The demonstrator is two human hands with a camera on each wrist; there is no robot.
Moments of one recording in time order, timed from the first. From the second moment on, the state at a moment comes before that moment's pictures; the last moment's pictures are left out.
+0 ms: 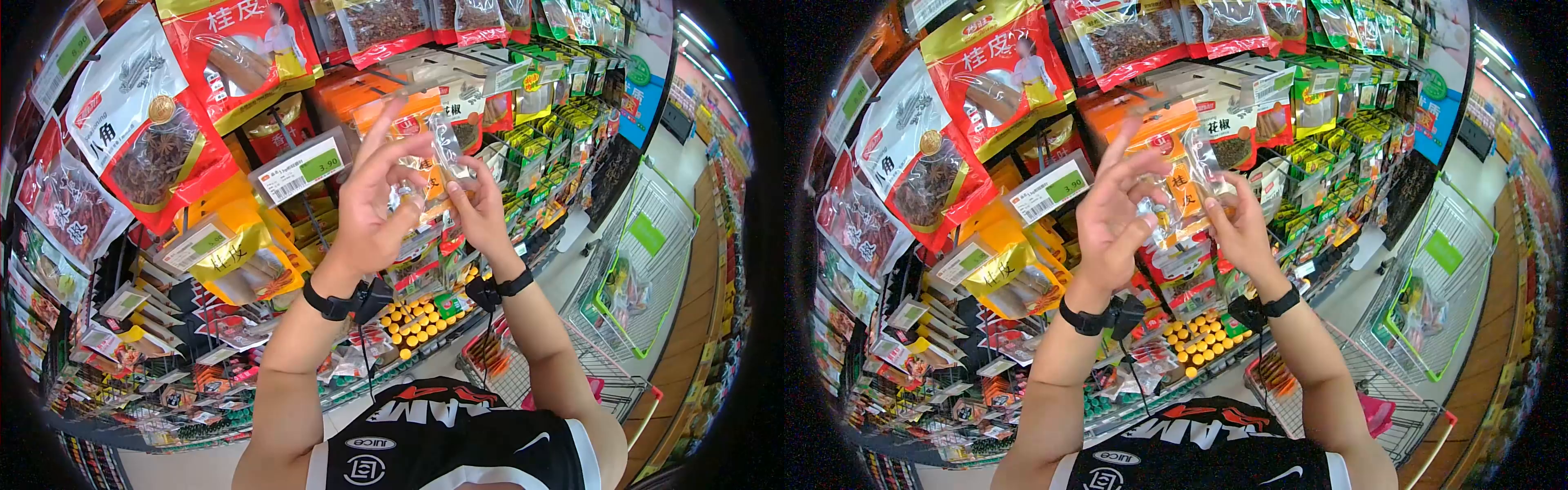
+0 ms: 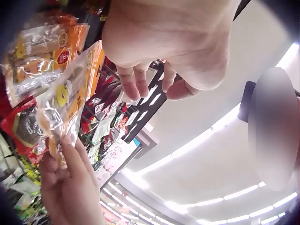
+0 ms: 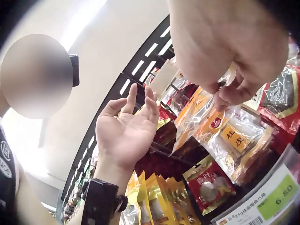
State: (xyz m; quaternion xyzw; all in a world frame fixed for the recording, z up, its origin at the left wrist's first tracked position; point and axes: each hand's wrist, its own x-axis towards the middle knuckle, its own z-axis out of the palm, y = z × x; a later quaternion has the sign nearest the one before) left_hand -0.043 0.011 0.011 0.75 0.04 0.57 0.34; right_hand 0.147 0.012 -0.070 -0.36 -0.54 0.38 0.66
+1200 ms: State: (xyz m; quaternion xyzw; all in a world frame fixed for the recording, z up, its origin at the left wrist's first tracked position) left_hand 0.048 -0.147 -0.263 0.68 0.21 0.20 0.67; right_hand 0.301 -0.111 -0.277 -0.68 -0.52 0.25 0.45
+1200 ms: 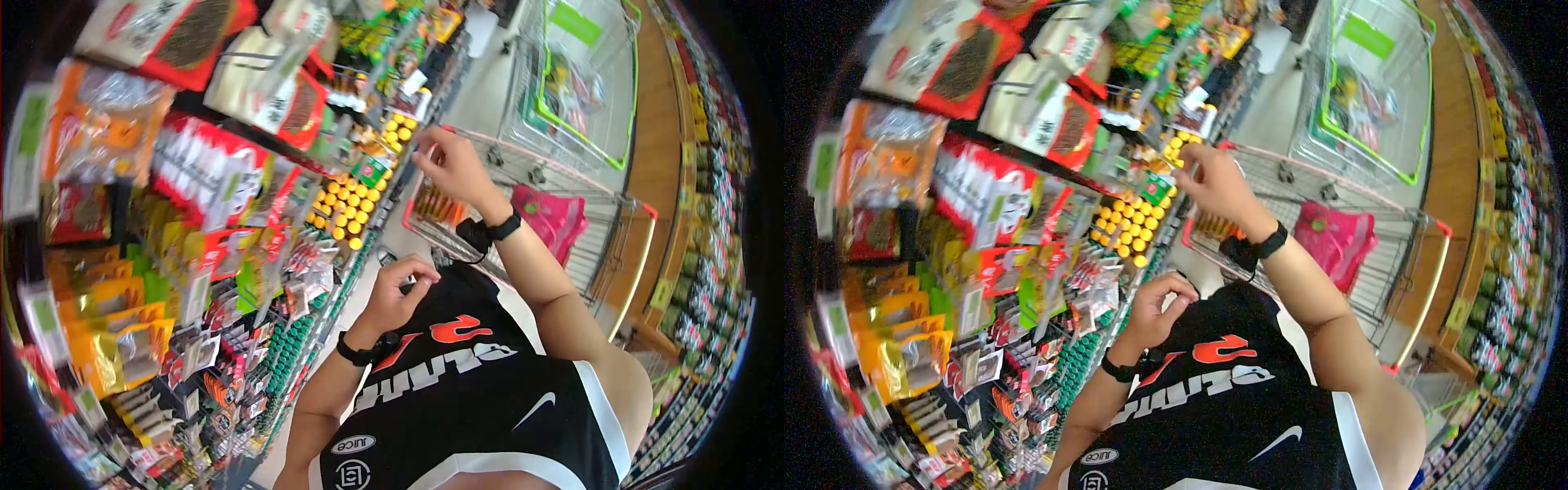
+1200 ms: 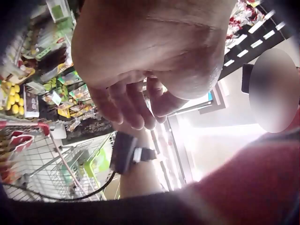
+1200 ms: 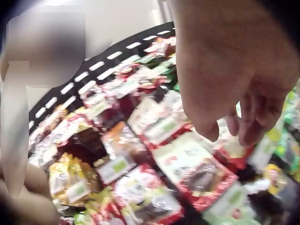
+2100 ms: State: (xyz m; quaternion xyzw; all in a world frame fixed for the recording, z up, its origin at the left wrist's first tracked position) left_hand 0.131 -0.218 -0.270 0.74 0.29 0.07 0.61; right_hand 0.356 -0.246 -0.646 -0.76 -0.47 0.45 0.02
